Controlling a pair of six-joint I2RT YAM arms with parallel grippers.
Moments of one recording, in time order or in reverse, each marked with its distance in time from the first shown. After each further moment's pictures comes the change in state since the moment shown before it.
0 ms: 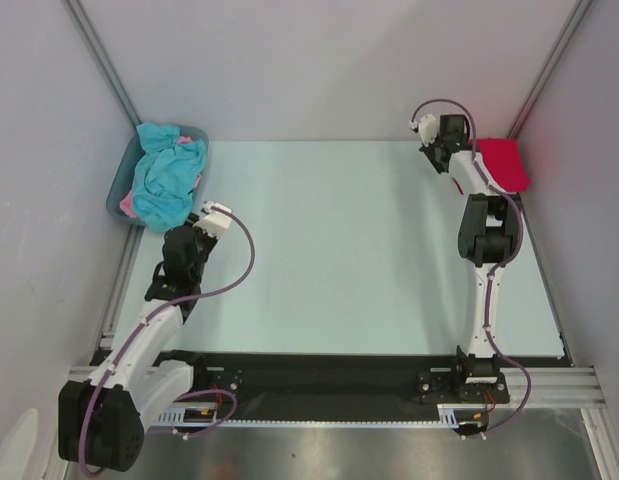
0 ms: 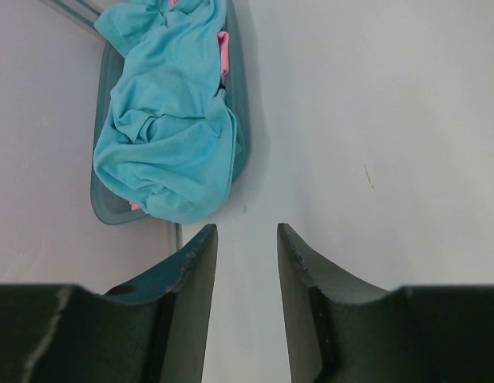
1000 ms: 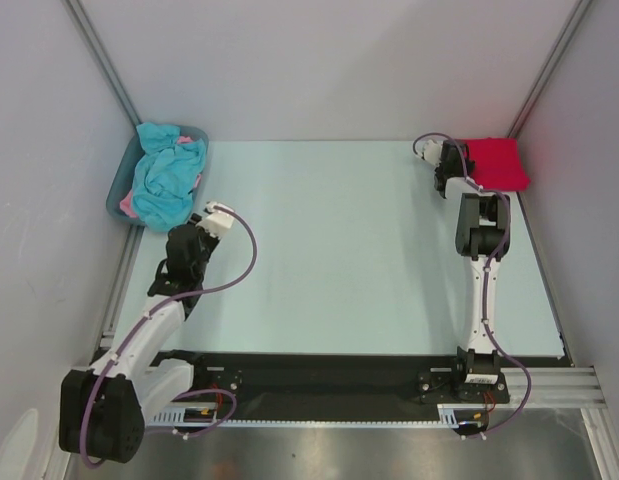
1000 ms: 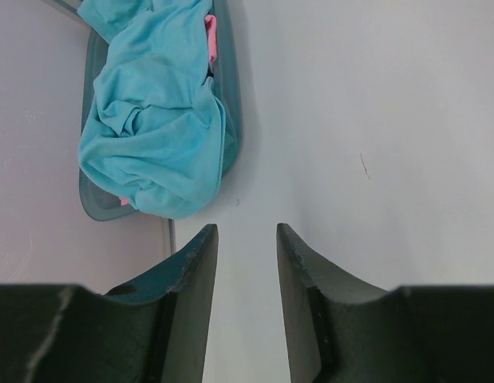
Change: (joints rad) left arm -0.001 0.054 0.000 0.008 -0.008 0.002; right arm -0.055 0.219 -0.083 0.573 0.359 -0.528
